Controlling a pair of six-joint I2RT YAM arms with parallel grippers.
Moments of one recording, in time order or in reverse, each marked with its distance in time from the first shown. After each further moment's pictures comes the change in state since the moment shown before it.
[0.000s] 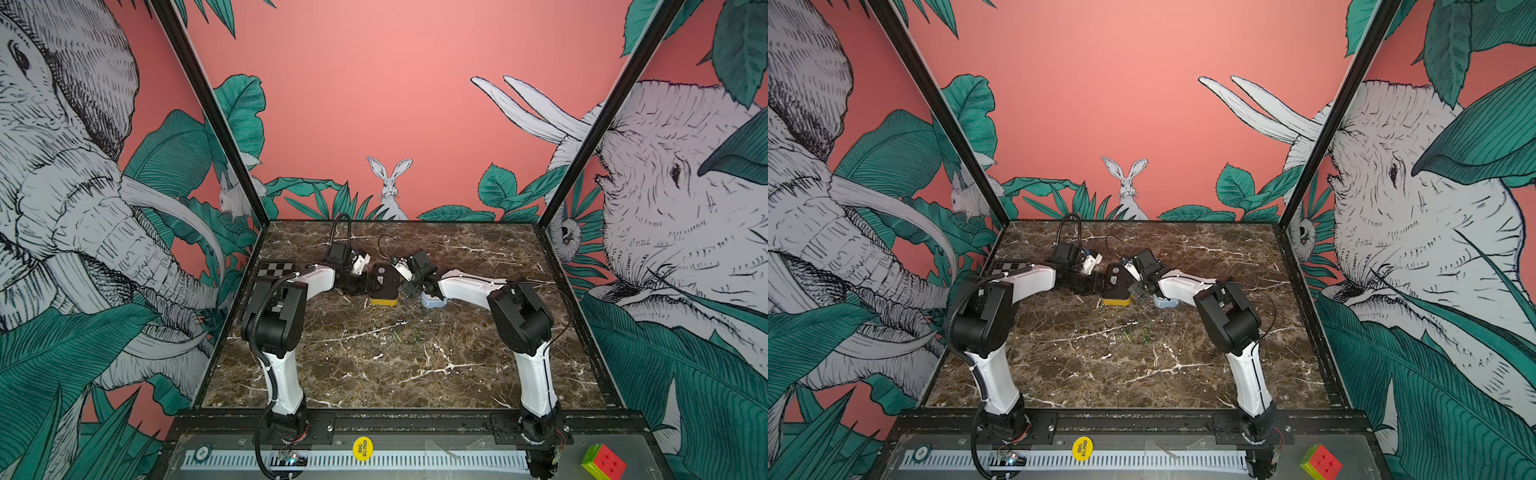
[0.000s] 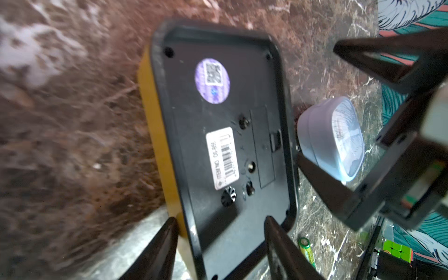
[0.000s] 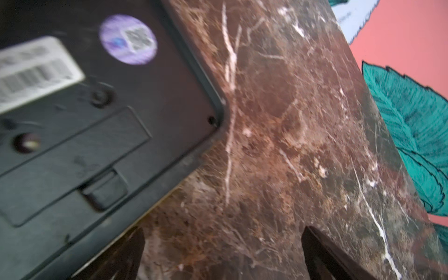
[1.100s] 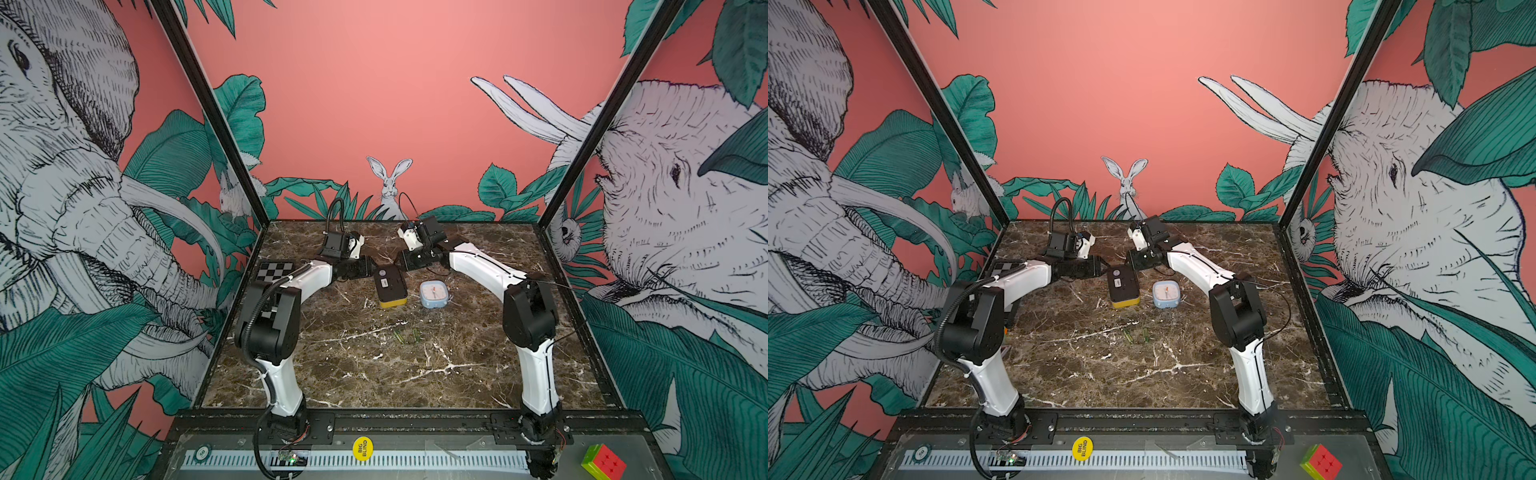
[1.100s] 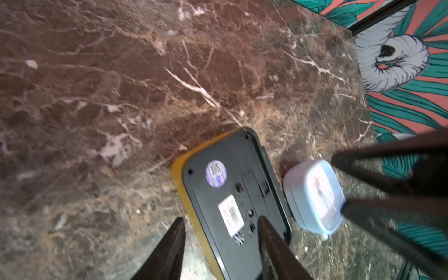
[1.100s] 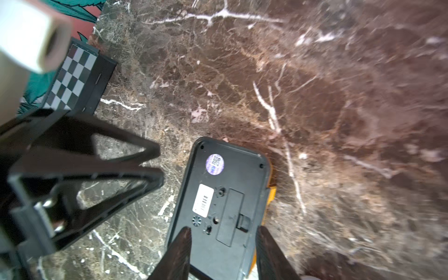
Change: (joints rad) left arm 0.027 -0.013 0.108 0.082 -0.132 -0.106; right arm -0.078 0.024 0.357 -0.349 -0.541 0.618
